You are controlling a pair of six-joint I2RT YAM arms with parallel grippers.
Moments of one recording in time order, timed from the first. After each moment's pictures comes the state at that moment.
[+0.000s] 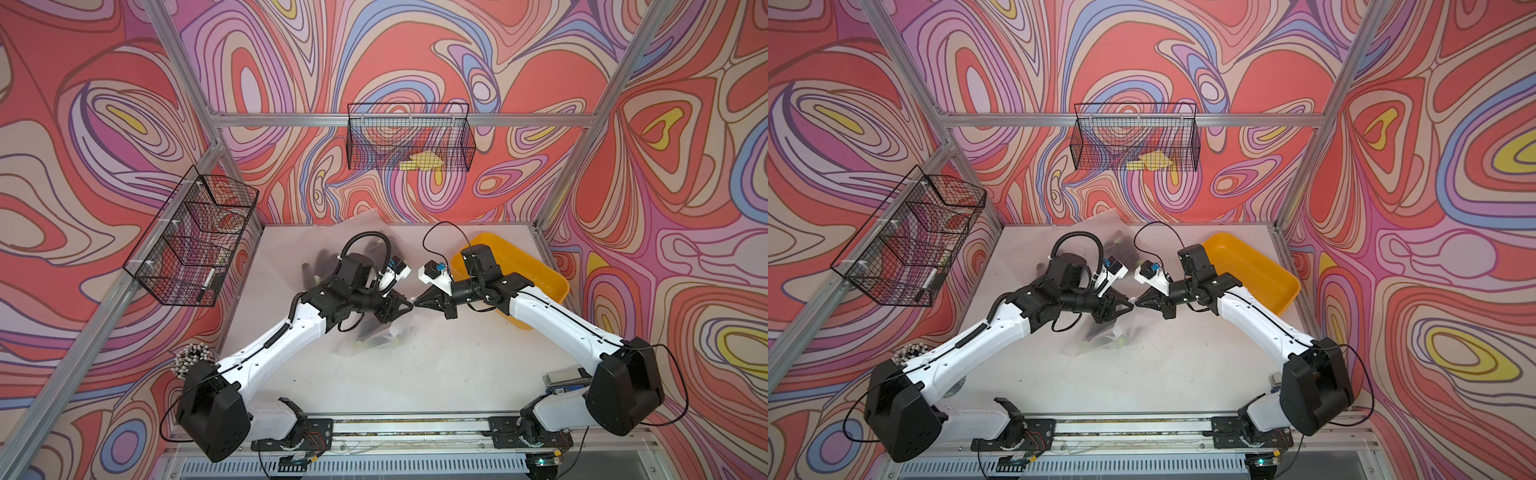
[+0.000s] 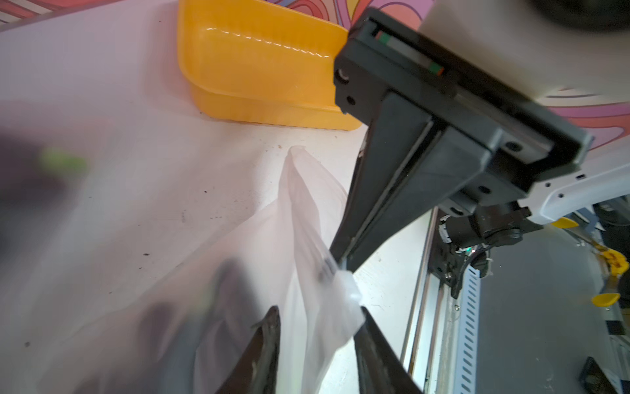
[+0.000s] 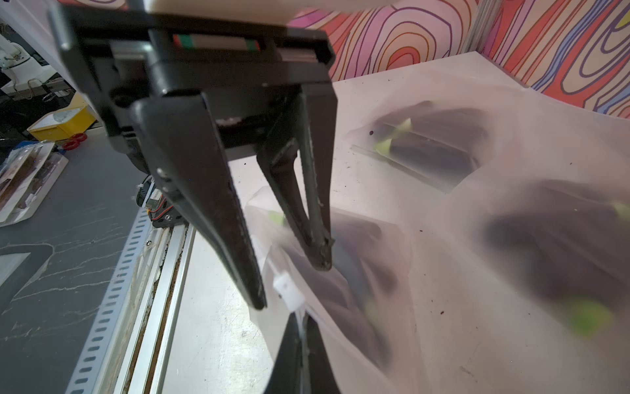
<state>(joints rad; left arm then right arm) -0.61 1.32 1.07 -0.43 0.54 -0.03 0.46 1.43 1.11 -0.46 -0.90 -0.55</state>
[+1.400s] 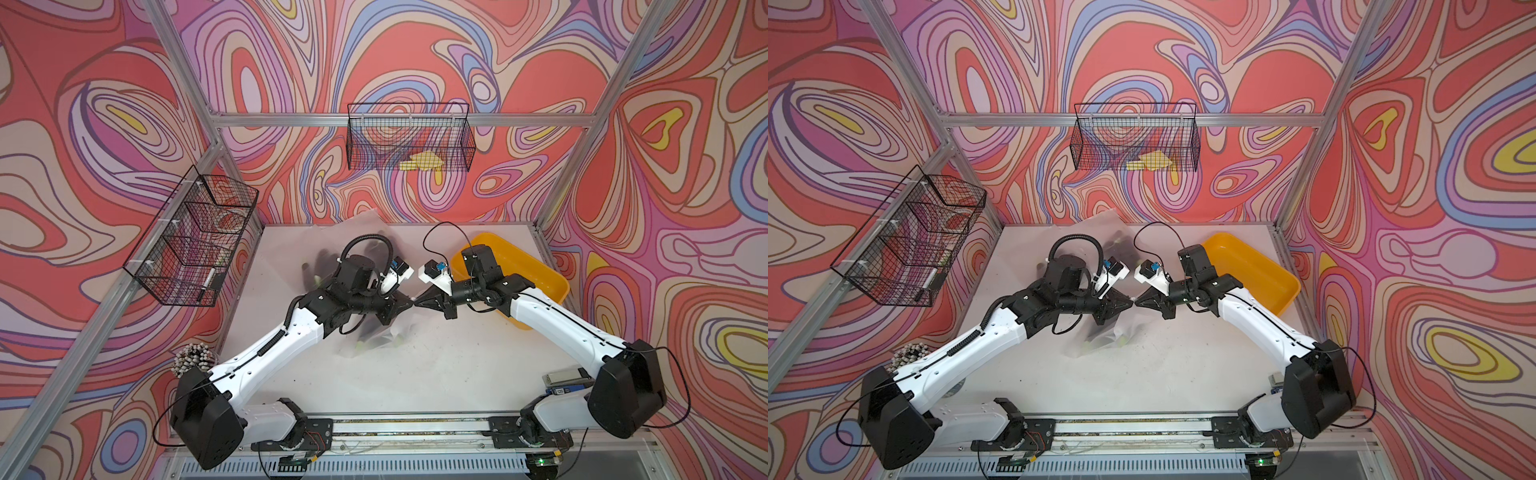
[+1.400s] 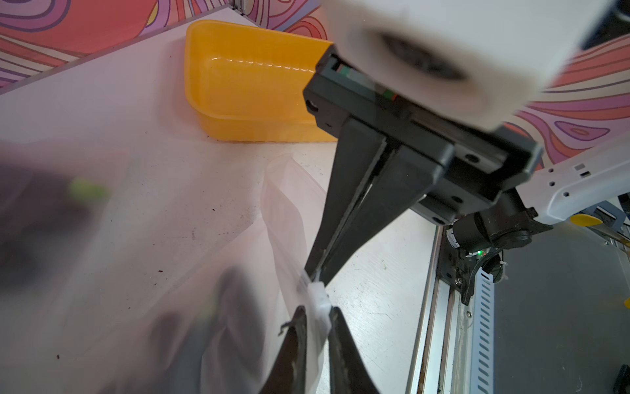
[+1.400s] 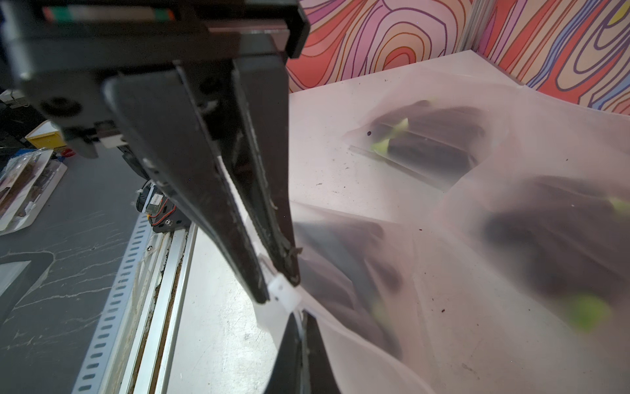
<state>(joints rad) -0.65 1.28 1.07 -0.40 0.50 -0.02 0.47 1.42 1.11 -0.45 -0.89 -0.52</state>
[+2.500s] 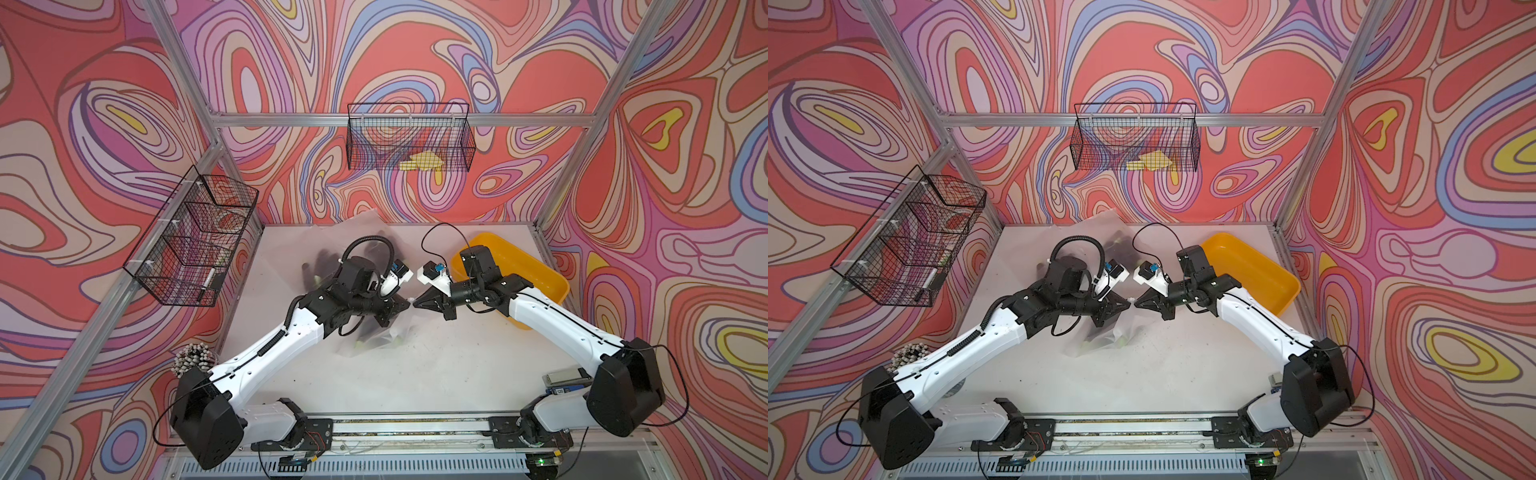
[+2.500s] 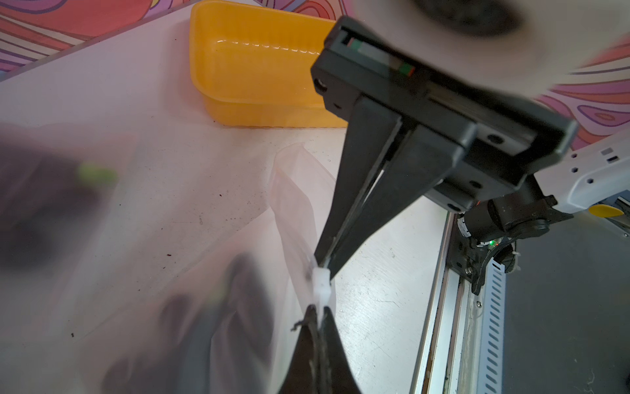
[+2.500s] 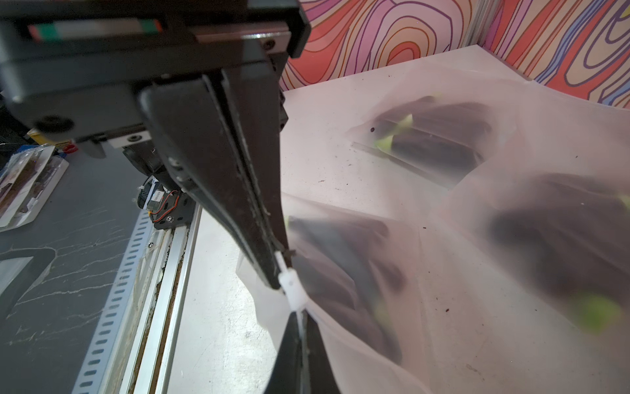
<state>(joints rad) -0.65 1.28 1.07 -0.44 0.47 0.01 0.48 1.44 1.11 -0.46 -0.89 -0.53</state>
